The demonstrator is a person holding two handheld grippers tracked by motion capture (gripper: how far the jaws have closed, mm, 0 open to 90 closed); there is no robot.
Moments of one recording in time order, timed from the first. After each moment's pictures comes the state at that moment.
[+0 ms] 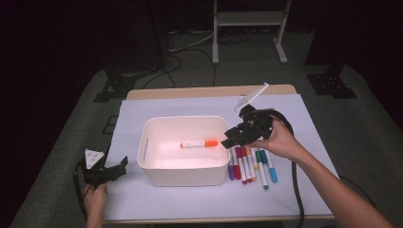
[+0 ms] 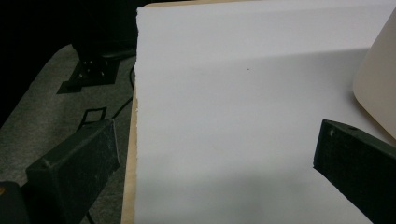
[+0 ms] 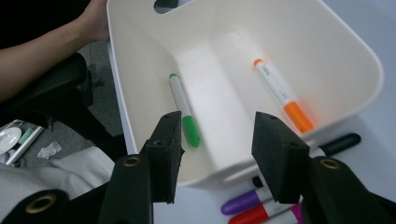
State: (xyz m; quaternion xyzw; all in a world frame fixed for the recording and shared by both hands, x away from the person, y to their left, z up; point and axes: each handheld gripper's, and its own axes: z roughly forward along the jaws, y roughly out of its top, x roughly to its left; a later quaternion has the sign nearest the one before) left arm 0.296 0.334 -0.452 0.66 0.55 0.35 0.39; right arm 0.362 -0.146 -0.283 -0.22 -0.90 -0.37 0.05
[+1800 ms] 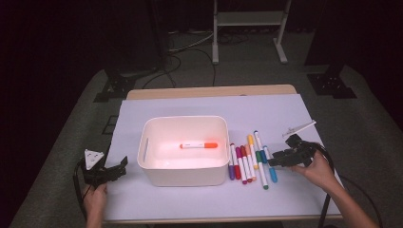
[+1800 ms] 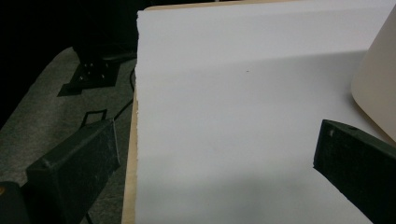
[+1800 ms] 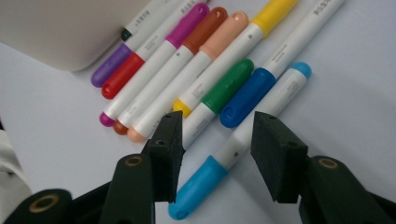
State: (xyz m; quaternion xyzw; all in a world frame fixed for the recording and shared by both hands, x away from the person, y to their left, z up) left arm 0.295 0.334 -0.452 0.66 0.54 0.35 0.39; right arm 0.349 -0.281 -0.409 -0.40 -0.86 -0.32 0.01
